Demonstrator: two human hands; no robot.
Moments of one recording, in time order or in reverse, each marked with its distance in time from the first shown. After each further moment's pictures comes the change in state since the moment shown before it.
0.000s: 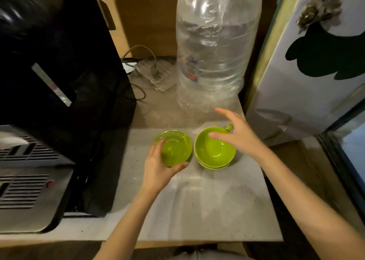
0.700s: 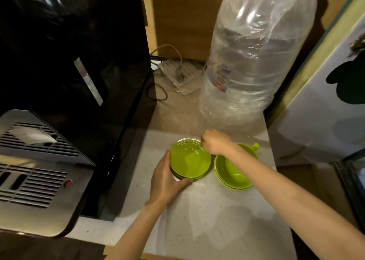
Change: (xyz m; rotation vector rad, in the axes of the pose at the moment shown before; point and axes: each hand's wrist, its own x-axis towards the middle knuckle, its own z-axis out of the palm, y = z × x) left_hand 0.009 -0.045 0.009 -0.014 0.012 -0.142; right_hand 0.093 -0.022 0.097 -0.862 -0.479 0.035
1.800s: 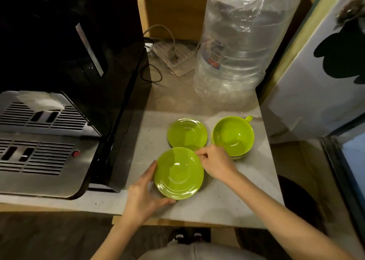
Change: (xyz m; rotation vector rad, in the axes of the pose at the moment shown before) left_hand -0.094 -0.041 -0.055 0.027 -0.112 0.130; right_hand -0.114 -0.035 0.065 0.495 0.190 0.088
